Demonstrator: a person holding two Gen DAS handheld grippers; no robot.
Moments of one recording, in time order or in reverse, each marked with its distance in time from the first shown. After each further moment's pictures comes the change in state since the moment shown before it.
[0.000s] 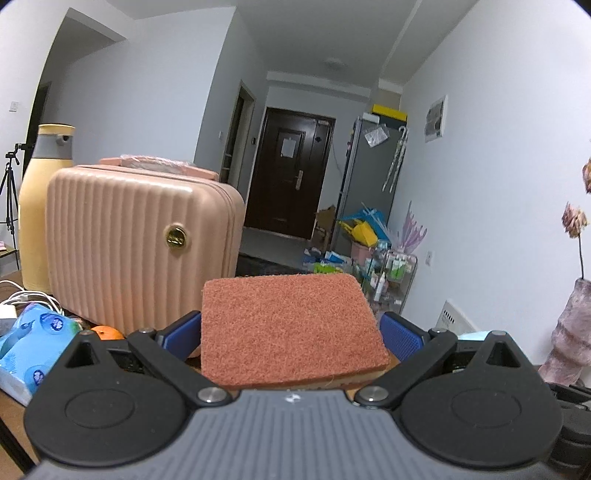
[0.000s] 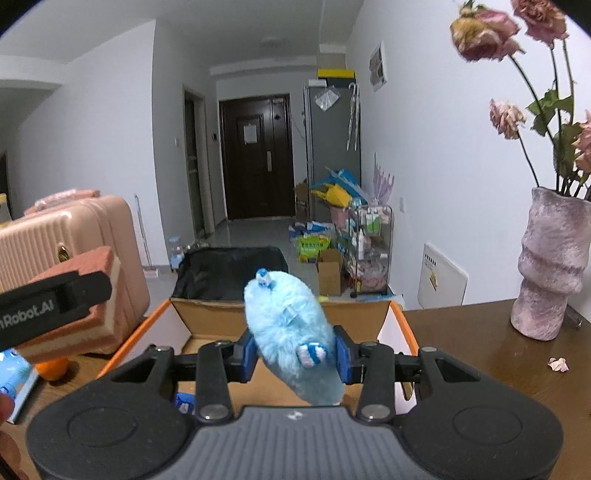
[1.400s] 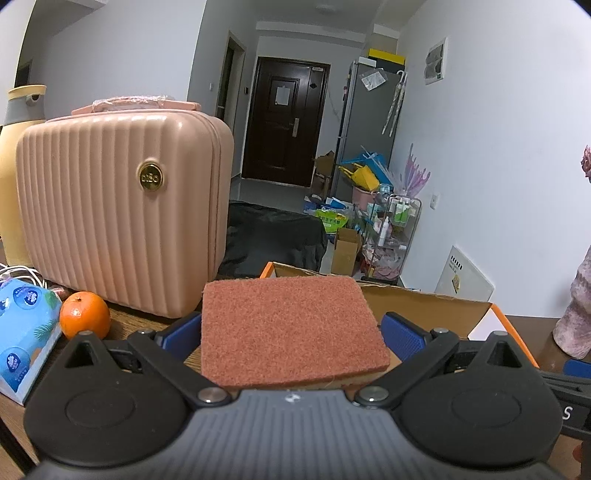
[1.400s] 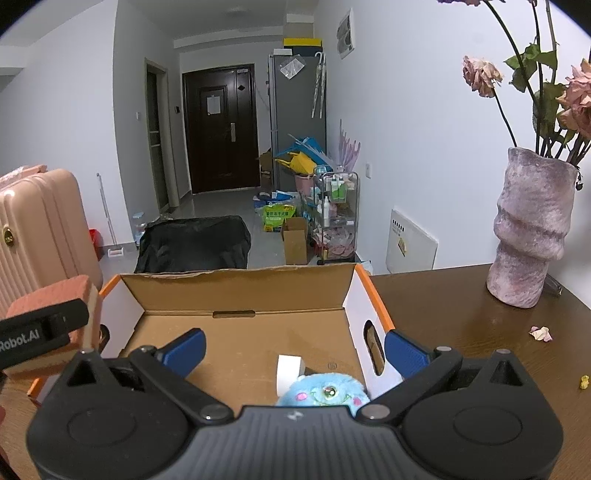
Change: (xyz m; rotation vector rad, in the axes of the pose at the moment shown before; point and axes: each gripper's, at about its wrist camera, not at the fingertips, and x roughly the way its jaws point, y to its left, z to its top) left arm 0.063 0.000 -0.018 0.056 0.193 0.010; right arm 0.028 -0.014 -0.007 0.045 0.090 -0.110
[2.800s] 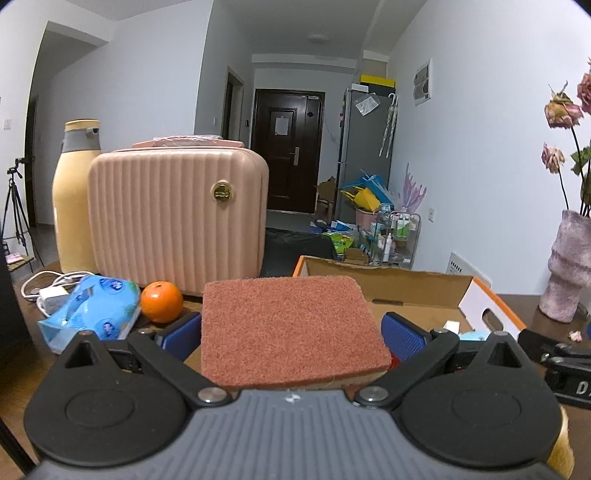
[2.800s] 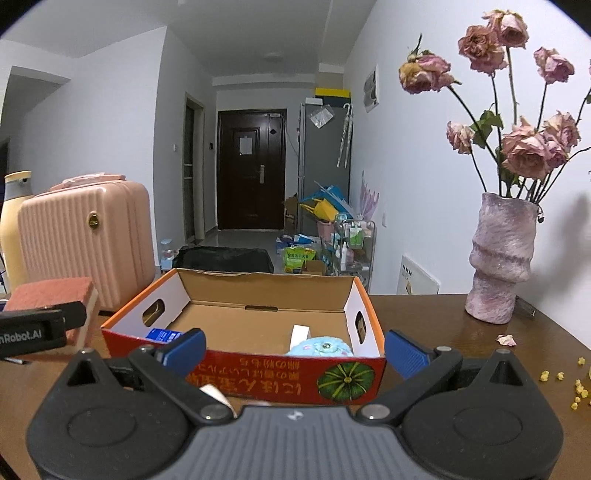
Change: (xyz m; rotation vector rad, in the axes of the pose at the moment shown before) left arm -0.123 0.031 -0.048 0.056 -0.105 0.014; right arm -0.131 -0.009 -0.069 -0.096 -0.172 0.061
